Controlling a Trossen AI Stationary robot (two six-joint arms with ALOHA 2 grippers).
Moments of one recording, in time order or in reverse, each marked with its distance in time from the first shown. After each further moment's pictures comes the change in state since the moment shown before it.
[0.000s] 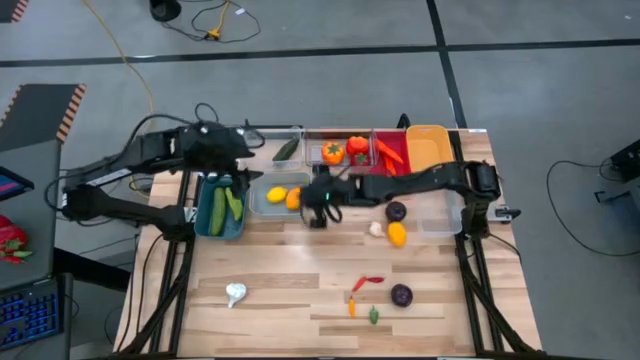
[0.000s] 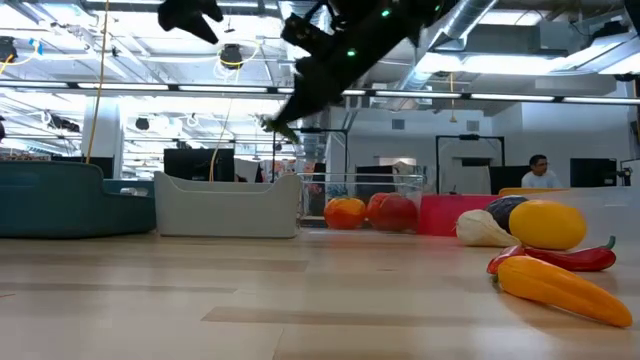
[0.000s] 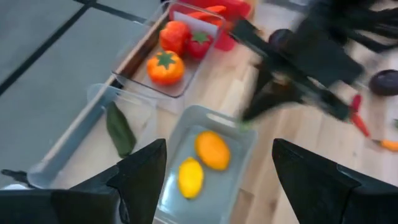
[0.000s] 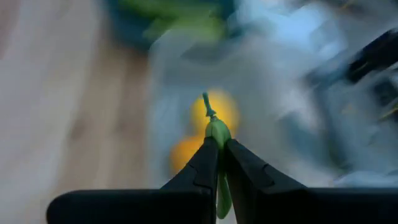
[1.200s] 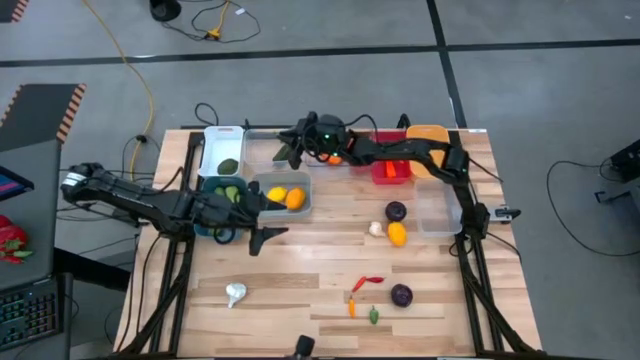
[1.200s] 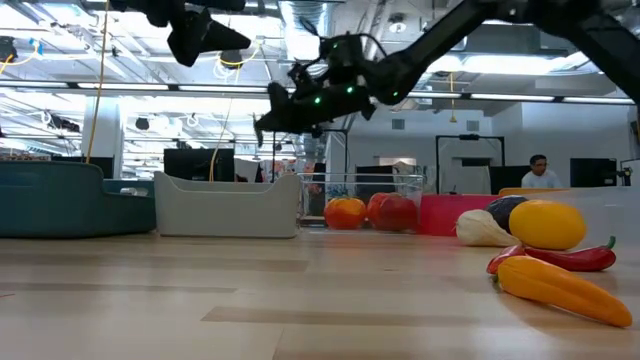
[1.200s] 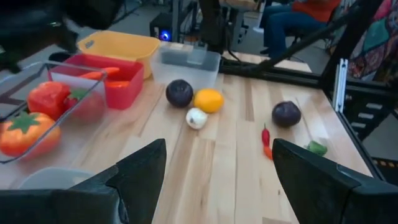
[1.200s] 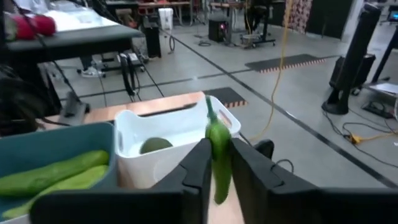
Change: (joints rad) left arm -0.475 -0.071 -0.655 0.993 -0.186 -0.072; right arm -0.332 0.267 0.154 0.575 -0.297 0.285
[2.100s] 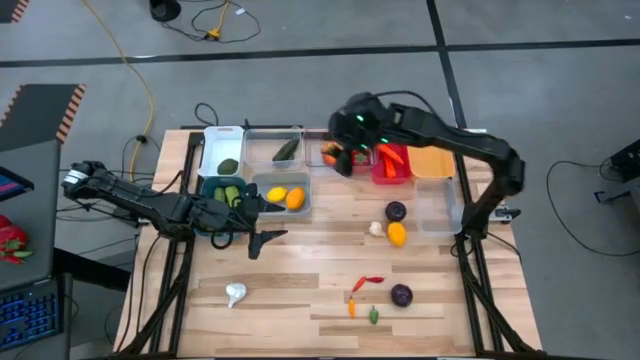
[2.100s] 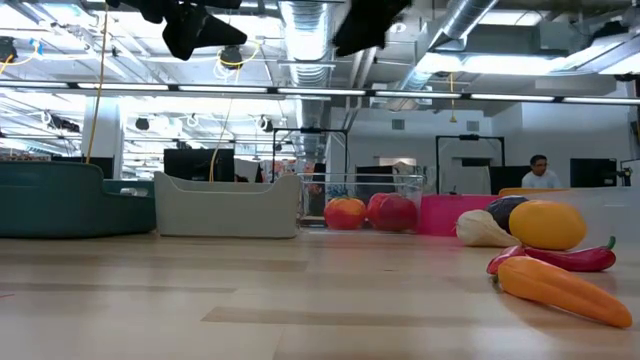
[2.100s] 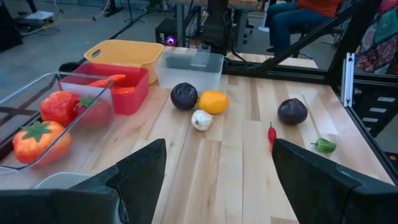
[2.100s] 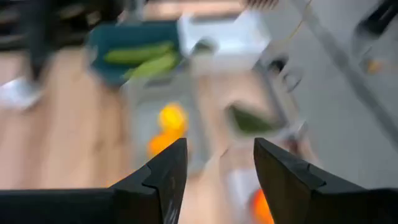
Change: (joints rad) left arm -0.051 0.000 0.000 0.000 -0.081 0.043; right arm 0.098 -0.483 0.217 -1.259 0.003 -0.133
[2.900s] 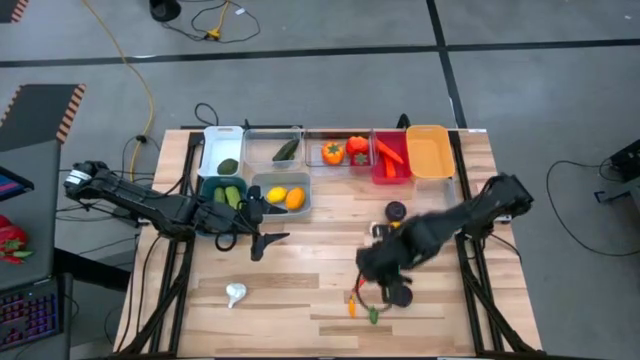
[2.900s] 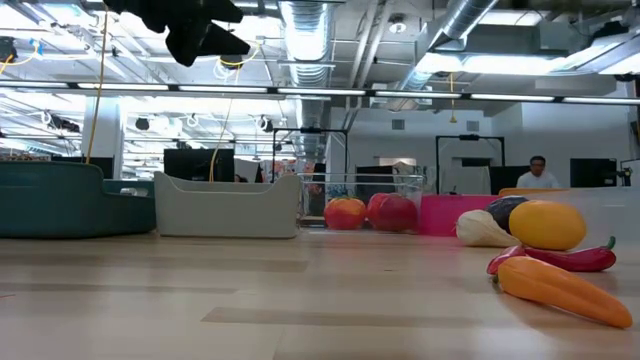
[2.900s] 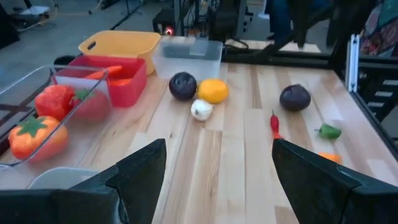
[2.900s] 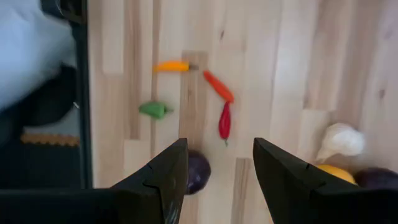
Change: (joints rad) left arm 0.000 0.039 0.000 -0.003 0.011 0.019; right arm 0.764 0.075 -0.055 -0.513 0.047 0.531
